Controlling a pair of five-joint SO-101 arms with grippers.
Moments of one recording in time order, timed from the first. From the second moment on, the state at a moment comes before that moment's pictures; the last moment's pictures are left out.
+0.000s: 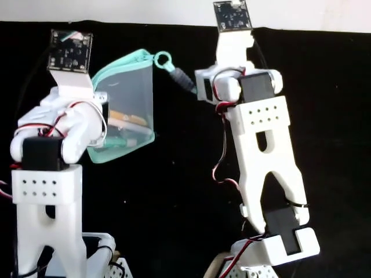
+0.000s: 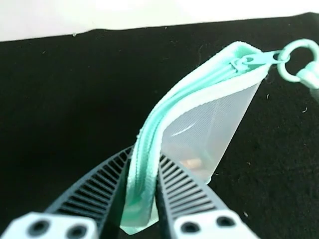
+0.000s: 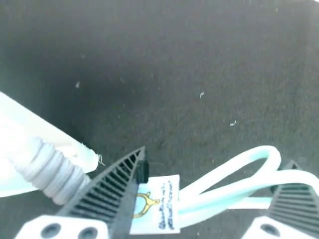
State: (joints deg) left arm -8.9 -39.1 13.0 70.0 -3.6; right arm -15.7 -3.0 -18.1 76.7 -2.2
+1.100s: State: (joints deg) left arm 9.6 -33.9 25.8 66.2 -3.0; right arm -10.6 -2.9 -17.6 71.2 -2.0
